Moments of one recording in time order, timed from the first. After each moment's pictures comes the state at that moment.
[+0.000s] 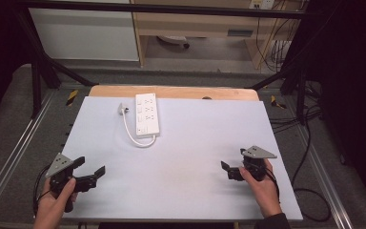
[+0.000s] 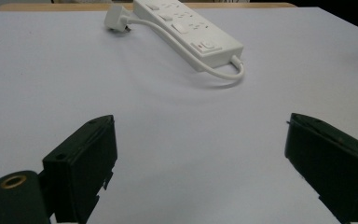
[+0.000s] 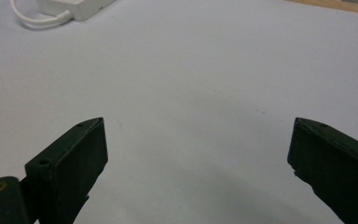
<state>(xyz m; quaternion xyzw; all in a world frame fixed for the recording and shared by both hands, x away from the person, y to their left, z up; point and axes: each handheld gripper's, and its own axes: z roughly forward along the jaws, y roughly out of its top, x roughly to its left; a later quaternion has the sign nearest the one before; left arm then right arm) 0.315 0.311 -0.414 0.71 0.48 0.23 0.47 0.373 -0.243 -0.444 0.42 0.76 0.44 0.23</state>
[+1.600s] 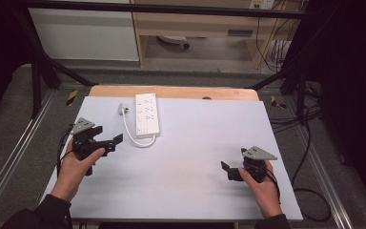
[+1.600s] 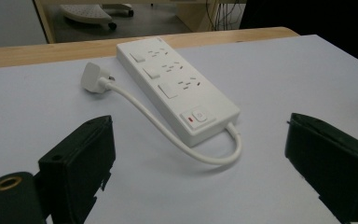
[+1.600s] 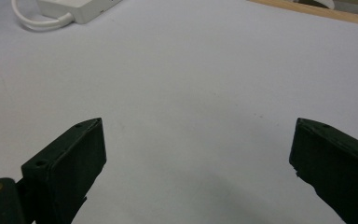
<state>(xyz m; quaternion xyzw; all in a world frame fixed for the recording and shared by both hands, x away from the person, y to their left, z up) 0.404 0.267 -0.370 0.71 0.47 0.22 0.48 0.368 -0.241 -0.440 0.42 0.76 0.44 0.24</state>
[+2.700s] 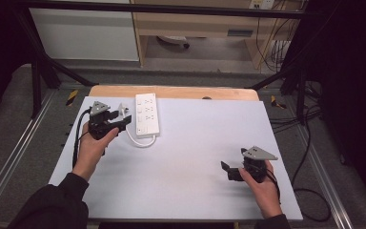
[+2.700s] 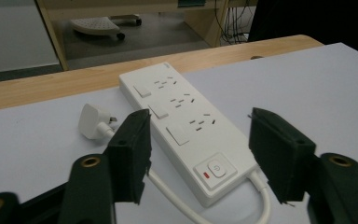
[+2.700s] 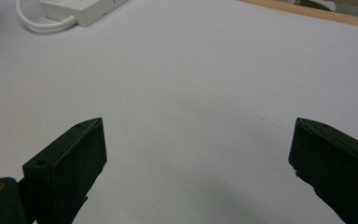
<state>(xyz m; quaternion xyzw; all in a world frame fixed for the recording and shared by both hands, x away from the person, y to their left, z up) 0.462 0.239 -0.366 0.71 0.46 0.25 0.47 0.367 -0.240 -0.438 0.42 0.76 0.44 0.24</state>
